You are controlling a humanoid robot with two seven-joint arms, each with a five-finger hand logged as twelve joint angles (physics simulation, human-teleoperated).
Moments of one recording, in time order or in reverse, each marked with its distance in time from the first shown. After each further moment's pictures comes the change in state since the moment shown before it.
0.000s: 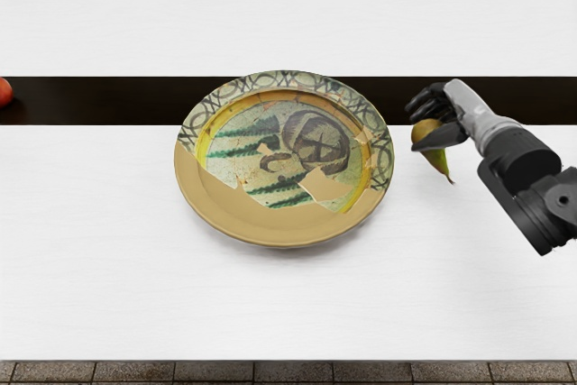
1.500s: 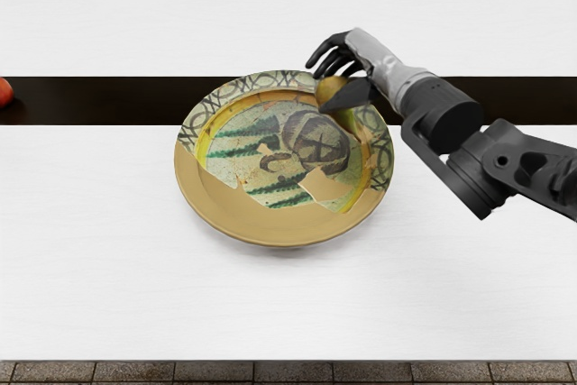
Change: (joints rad) left arm 0.000 0.000 0.000 0.000 0.000 0.000 0.000; right arm 0.207 0.211 0.001 -0.003 0.007 0.079 0.000
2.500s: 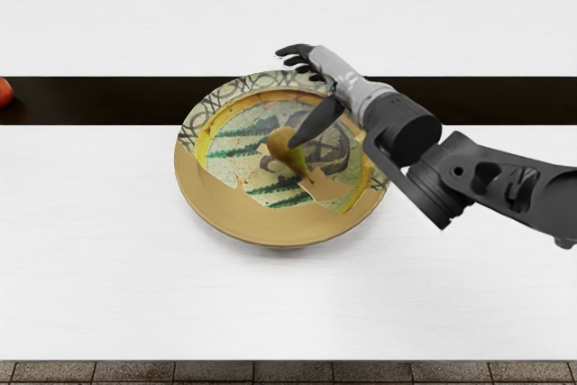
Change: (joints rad) left arm 0.000 0.000 0.000 0.000 0.000 0.000 0.000; right arm -0.010 0.114 -0.010 -0.054 -0.003 -0.006 0.001
